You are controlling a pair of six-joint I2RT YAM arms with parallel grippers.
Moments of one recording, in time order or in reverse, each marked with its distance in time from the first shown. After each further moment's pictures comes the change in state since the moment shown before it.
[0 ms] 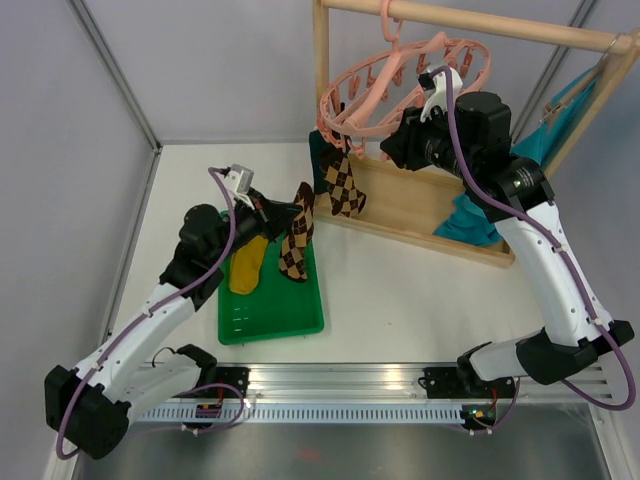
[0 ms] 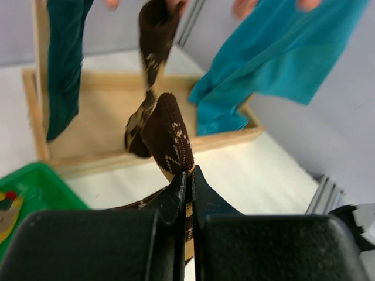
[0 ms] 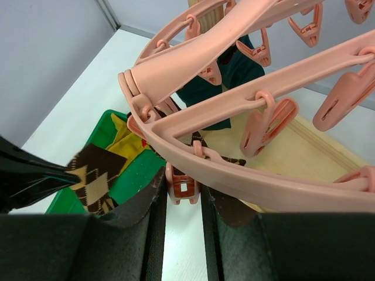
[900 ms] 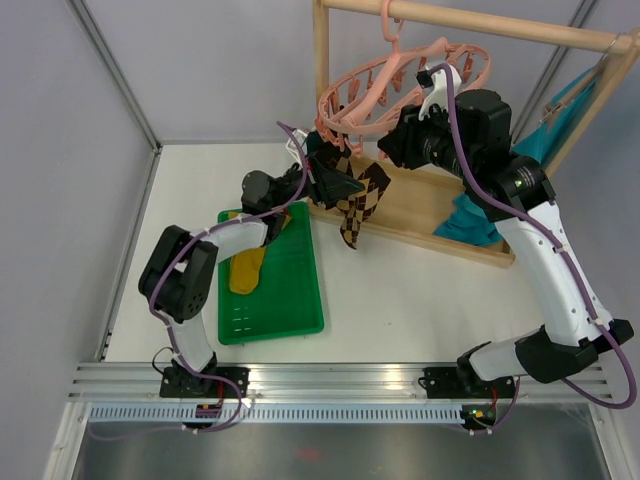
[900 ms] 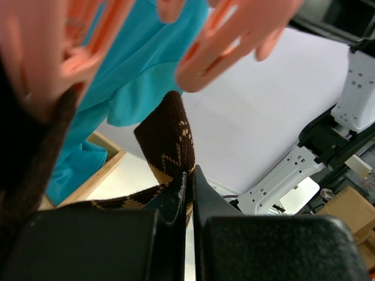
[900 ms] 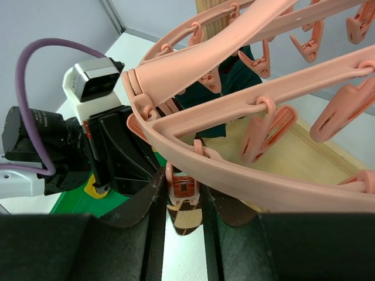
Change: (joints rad) left arm -0.016 0.882 0.368 0.997 0.544 -0.632; right arm 0.024 0.011 0.042 -0.017 0.014 0.000
